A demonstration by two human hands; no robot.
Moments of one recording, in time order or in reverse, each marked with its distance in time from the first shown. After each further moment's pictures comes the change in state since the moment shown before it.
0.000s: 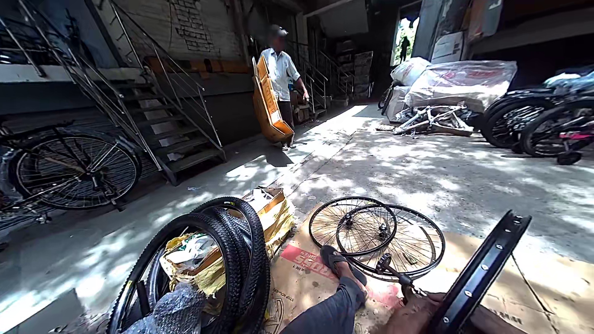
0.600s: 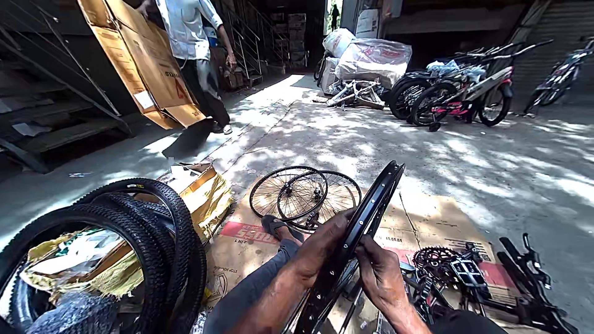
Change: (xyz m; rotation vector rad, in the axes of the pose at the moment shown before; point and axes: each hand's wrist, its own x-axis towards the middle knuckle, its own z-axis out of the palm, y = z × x) left_hand 0.015 0.034 0.004 -0.075 -0.182 -0.019; right_hand -0.009 0.019 0.031 -0.002 0.392 -0.065
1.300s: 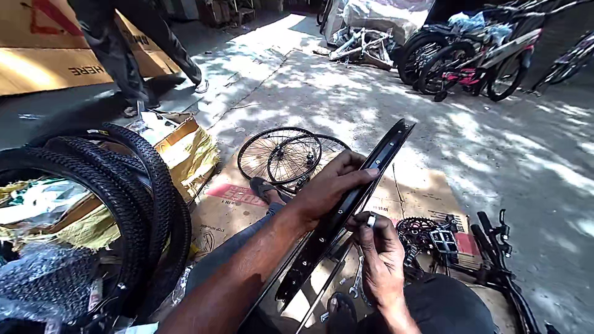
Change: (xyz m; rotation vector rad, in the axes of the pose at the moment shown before) left_hand 0.041 0.021 0.012 0.130 0.018 -0.016; right_hand -0.044 -0.006 -0.004 0.575 0.126 0.342
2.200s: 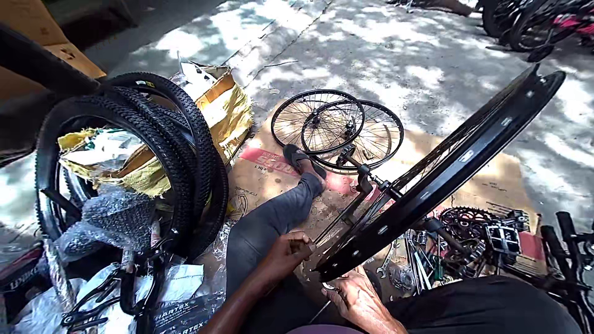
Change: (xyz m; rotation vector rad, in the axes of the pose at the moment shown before) left_hand -0.209 -0.155 -0.090 0.355 0.388 -0.494; right_hand -0.138 0.090 0.003 -0.897 -1.007 0.056
